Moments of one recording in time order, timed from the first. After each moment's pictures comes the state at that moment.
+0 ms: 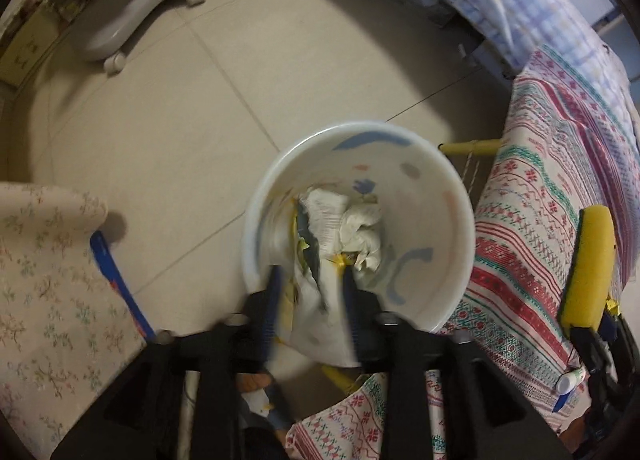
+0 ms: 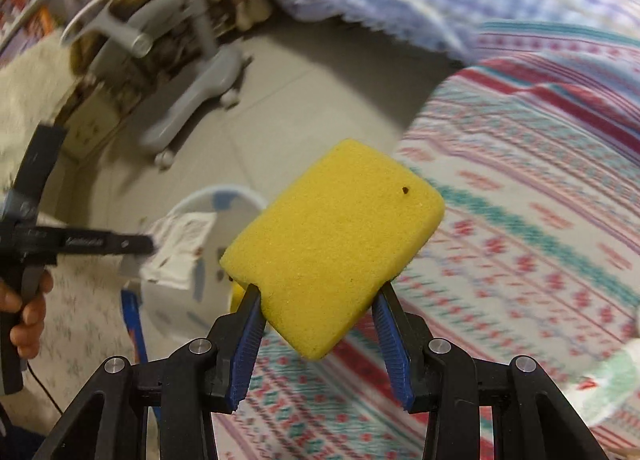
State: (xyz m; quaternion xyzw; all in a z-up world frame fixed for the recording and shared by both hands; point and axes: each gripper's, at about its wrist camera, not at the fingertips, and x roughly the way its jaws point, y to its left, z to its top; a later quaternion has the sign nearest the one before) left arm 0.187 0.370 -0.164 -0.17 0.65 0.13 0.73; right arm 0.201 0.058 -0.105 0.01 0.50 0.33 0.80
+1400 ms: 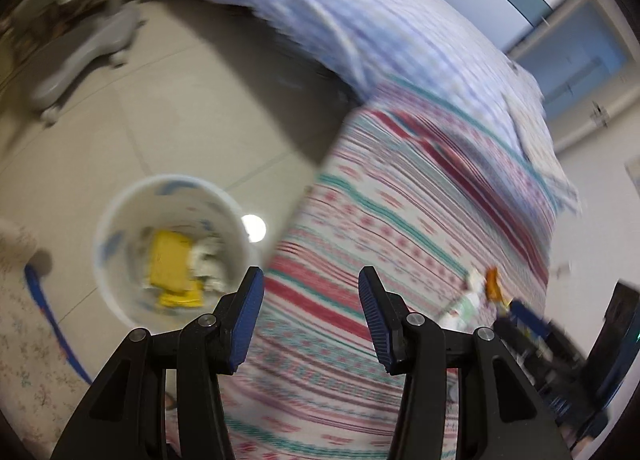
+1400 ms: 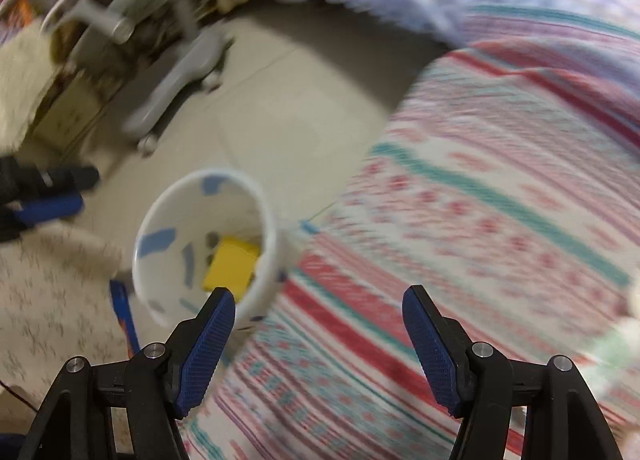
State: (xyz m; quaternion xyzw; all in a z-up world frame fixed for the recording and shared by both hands) left arm 0.198 0.218 -0.068 -0.20 0.55 0.00 0.81; right arm 0.197 0.026 -0.086 0.02 0.53 0.27 0.80
